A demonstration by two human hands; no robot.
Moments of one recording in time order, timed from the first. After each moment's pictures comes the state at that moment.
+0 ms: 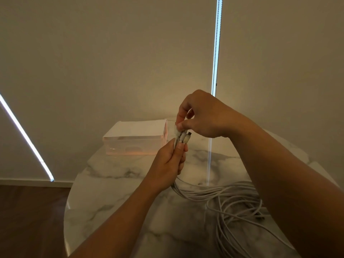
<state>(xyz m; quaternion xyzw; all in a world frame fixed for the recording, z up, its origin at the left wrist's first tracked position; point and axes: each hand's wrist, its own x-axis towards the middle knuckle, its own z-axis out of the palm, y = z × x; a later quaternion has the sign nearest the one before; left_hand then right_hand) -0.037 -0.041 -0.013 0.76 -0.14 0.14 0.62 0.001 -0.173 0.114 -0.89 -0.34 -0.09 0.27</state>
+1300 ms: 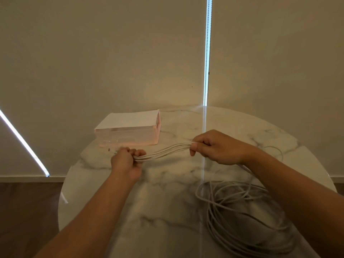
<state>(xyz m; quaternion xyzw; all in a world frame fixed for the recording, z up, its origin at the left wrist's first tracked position) -0.016 0.014 -0.037 0.32 0.26 0.21 0.89 0.011 -0.233 0.014 -0.86 -0.38 0.07 0.34</state>
